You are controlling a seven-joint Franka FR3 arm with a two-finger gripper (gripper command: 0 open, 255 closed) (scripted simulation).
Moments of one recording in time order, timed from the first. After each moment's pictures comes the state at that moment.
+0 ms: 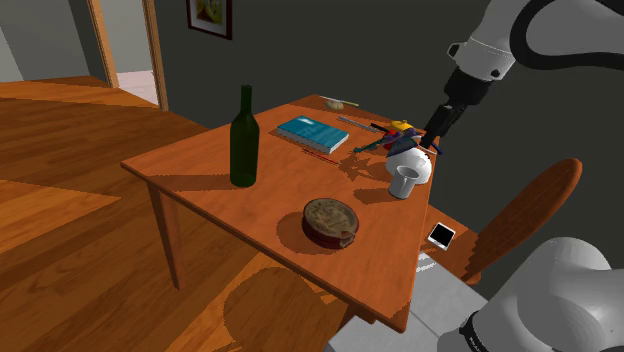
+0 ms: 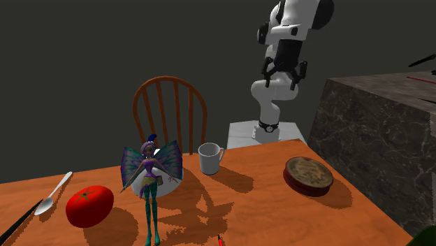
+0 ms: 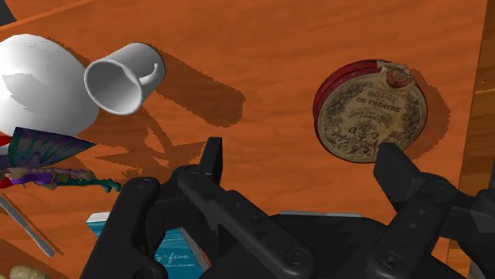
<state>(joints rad) -0.02 -0.82 -0.05 -2.37 -0.12 1.70 -0.14</state>
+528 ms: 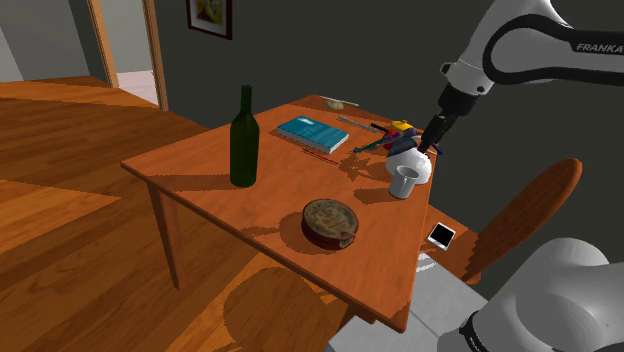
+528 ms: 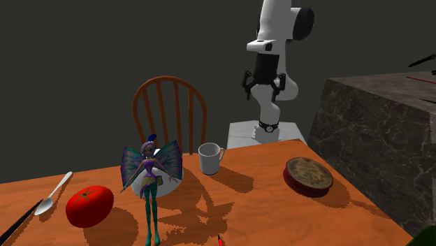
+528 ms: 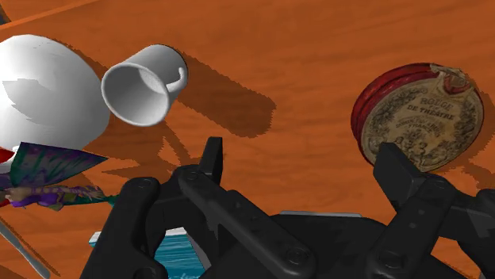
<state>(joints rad) -0.05 -0.71 -0.19 -2.40 -0.16 1.82 -0.27</state>
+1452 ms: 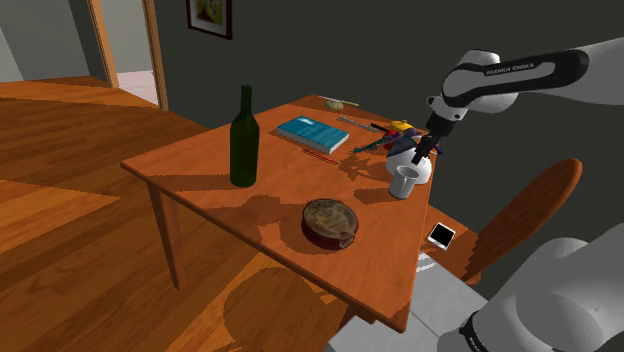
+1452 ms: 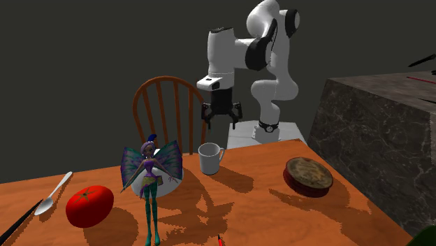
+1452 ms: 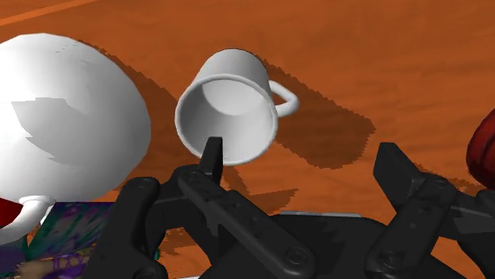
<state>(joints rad) -0.04 -0.30 -0.51 -2.29 -0.10 2.08 -0.62</state>
